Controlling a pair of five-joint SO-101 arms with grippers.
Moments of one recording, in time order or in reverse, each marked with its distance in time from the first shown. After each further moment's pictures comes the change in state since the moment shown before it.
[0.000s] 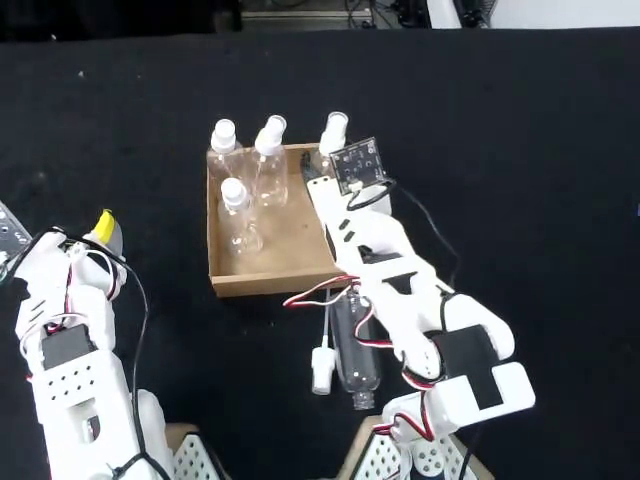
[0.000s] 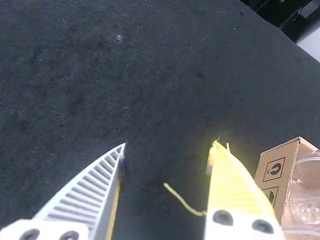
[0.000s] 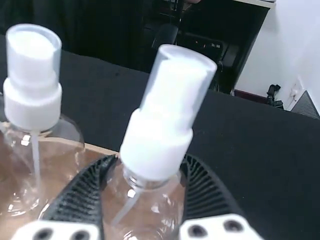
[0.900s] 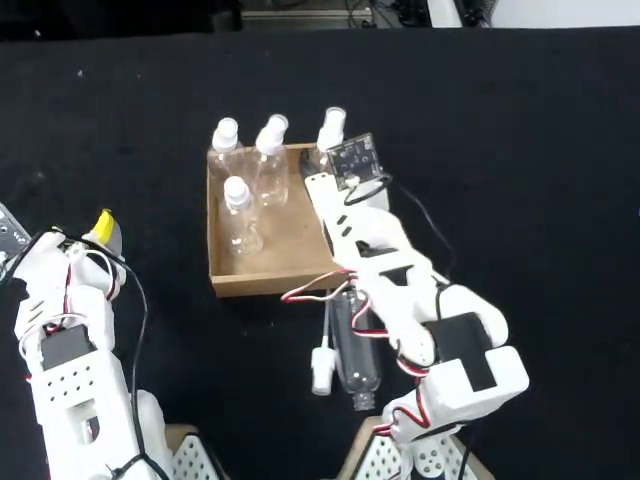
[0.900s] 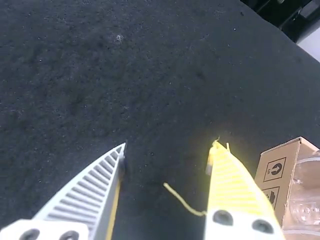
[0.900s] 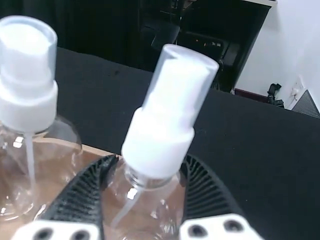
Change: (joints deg) left arm 0.0 0.0 0.0 0.0 0.0; right arm 0.0 4.6 -3.3 -0.5 0.3
